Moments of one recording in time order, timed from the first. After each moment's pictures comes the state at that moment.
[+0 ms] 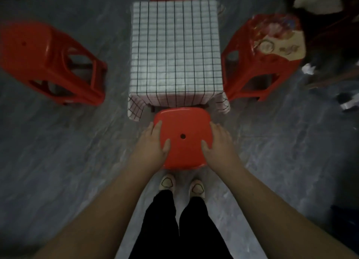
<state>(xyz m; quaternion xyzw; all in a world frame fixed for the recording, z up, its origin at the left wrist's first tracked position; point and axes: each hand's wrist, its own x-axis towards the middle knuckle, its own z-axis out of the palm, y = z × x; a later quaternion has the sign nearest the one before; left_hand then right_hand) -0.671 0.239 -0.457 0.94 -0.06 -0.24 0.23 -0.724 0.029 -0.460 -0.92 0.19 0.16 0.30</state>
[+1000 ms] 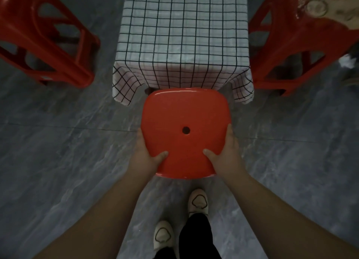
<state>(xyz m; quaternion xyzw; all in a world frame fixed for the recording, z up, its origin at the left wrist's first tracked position) -0.717 0.257 -0.692 0.84 0.16 -0.22 0.47 -0.751 0.022 -0.683 -0.84 0.28 0.16 0.43</state>
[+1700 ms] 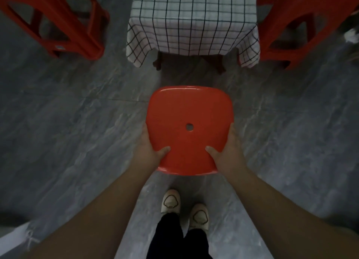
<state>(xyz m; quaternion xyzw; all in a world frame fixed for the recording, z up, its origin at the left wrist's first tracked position) -0.873 0.312 -0.682 0.85 0.15 -0.23 0.44 -0.913 0.073 -0.678 -0.85 0.28 0.17 0.42</state>
